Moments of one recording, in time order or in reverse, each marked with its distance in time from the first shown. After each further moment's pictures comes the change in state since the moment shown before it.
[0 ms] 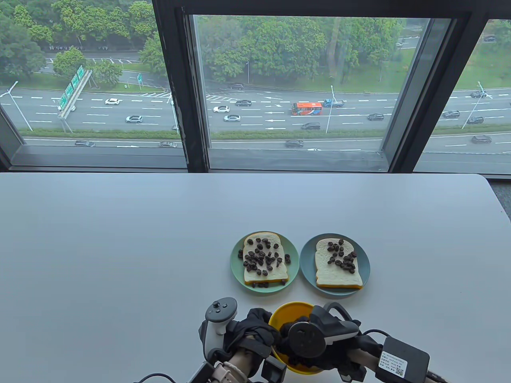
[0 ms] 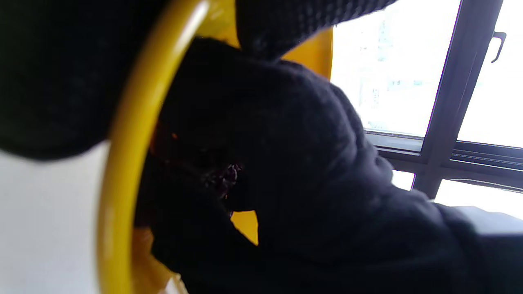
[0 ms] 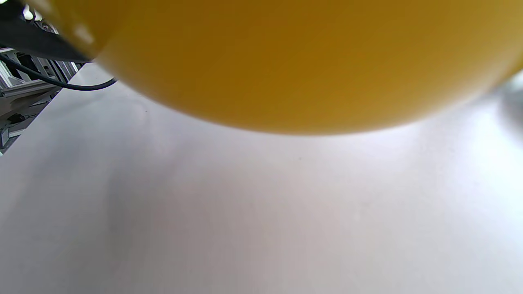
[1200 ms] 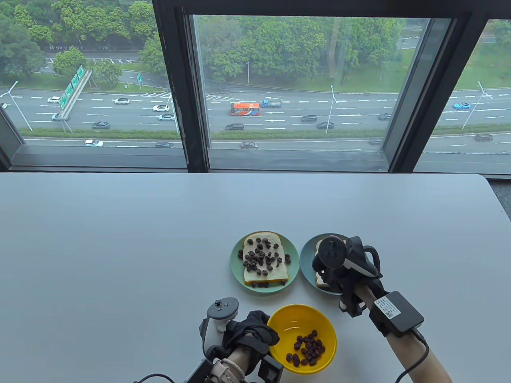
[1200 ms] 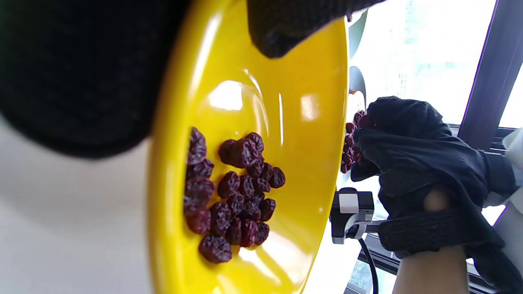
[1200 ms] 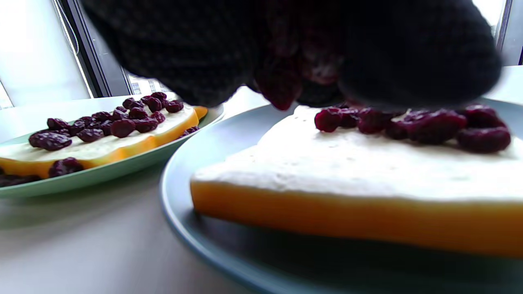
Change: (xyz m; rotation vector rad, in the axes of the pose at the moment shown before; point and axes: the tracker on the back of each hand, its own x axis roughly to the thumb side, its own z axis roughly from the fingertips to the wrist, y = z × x) left_hand -0.007 0.005 -0.010 -0.037 0.077 -0.042; right_hand -0.177 -0.024 -0.023 -0.223 0.677 -0.154
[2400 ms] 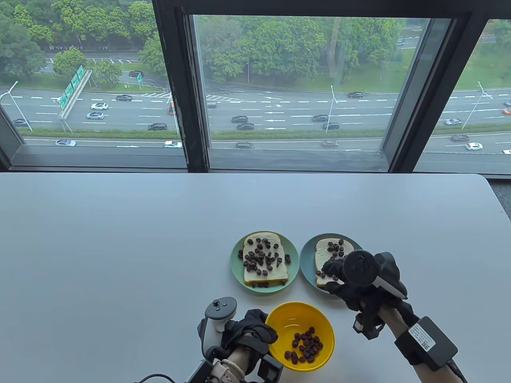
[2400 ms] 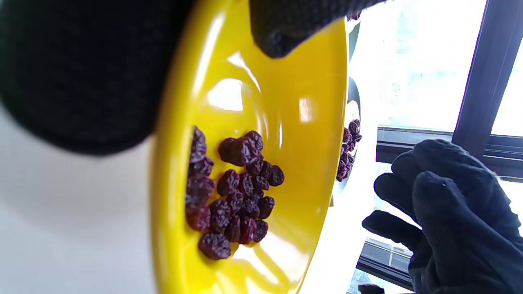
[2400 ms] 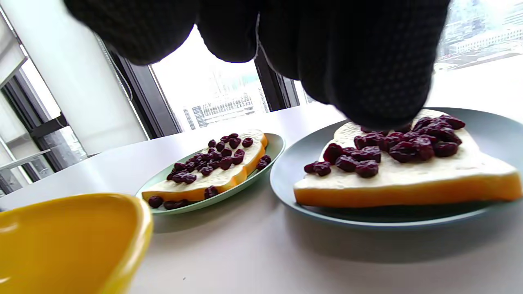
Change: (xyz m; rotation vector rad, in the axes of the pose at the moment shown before) left_hand 0.002 0.002 0.003 0.038 -0.016 0.002; right_hand 0.002 -0.041 0.083 -0.021 -0.146 -0.191
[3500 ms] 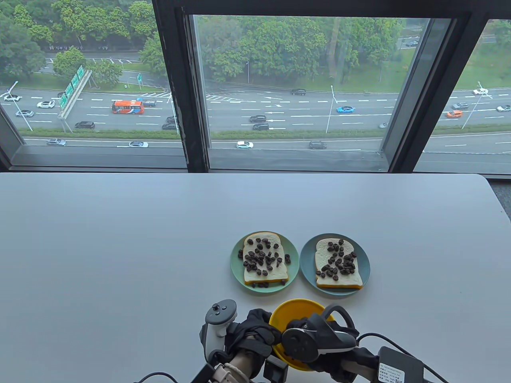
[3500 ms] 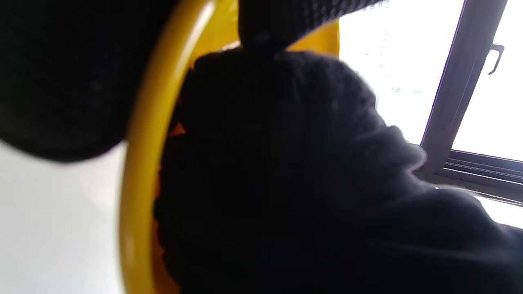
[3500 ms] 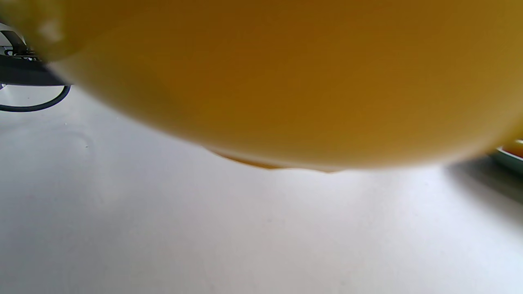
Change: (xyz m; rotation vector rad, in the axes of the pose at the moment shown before) left_hand 0.009 -0.009 0.012 -0.002 -0.067 0.090; right_hand 0.116 0.076 0.044 0.115 -0.393 0.373
